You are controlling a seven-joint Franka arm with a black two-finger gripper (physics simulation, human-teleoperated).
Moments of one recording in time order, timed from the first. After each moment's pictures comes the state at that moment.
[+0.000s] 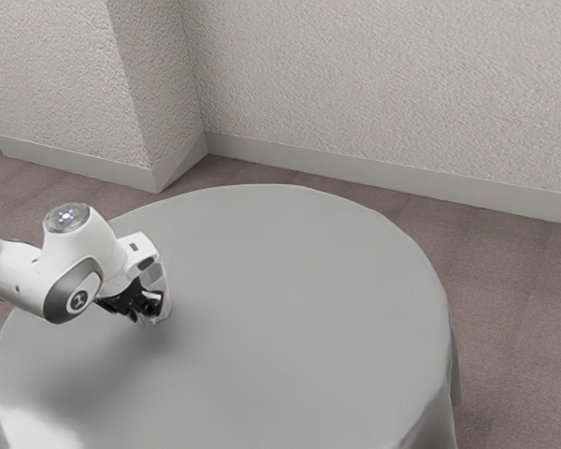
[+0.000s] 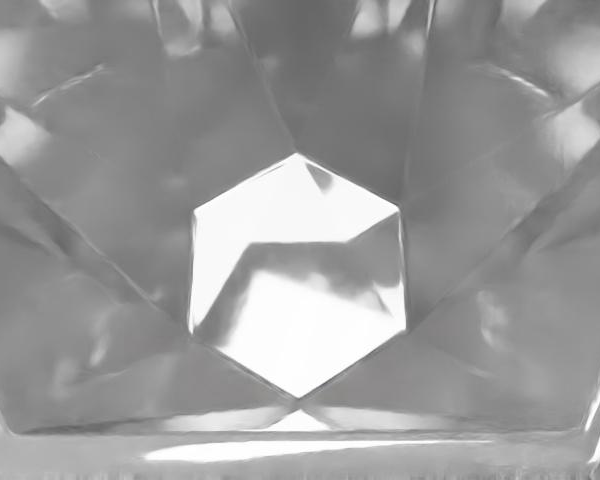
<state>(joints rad) 0.15 0.09 0.05 -2.57 0.20 2.96 -0.33</state>
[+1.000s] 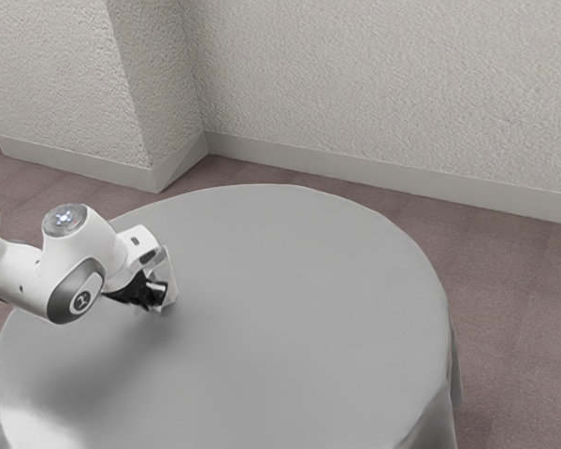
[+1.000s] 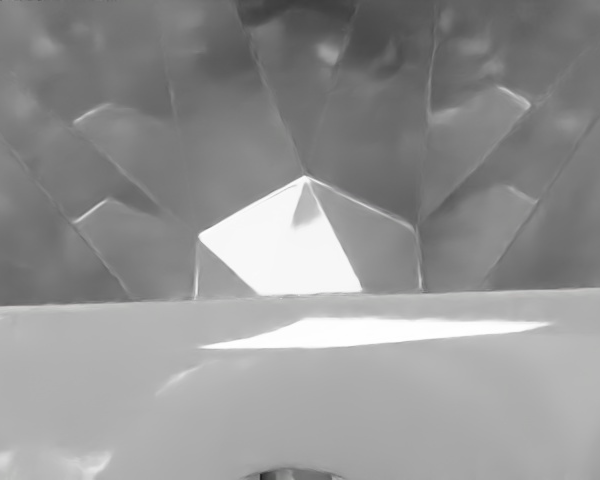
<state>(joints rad) 0.14 0.11 0.06 -2.56 0.19 3.07 -0.33</state>
